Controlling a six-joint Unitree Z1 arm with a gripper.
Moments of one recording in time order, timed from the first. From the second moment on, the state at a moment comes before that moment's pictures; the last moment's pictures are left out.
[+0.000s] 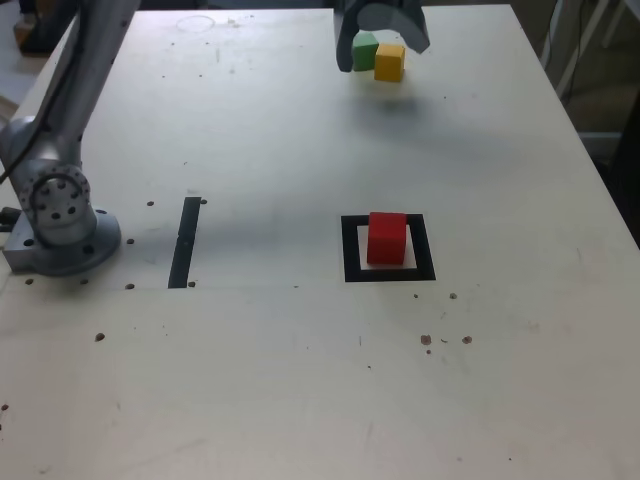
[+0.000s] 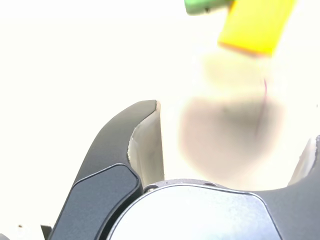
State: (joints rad) arm 0.57 2.24 -1.99 1.32 0.30 0.51
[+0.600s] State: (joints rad) arm 0.65 2.47 -2.33 1.43 0.21 0.66
